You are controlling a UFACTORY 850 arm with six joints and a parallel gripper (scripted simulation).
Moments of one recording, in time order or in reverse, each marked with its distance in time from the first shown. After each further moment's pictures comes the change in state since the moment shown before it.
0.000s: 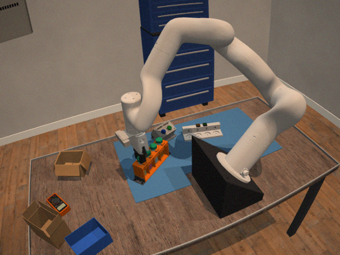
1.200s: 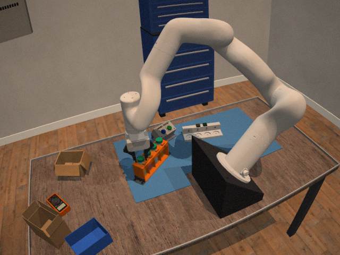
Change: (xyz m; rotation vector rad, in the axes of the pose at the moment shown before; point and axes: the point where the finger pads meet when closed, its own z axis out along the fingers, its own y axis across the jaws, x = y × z) arm 0.000 0.000 0.000 0.019 0.013 -1.210
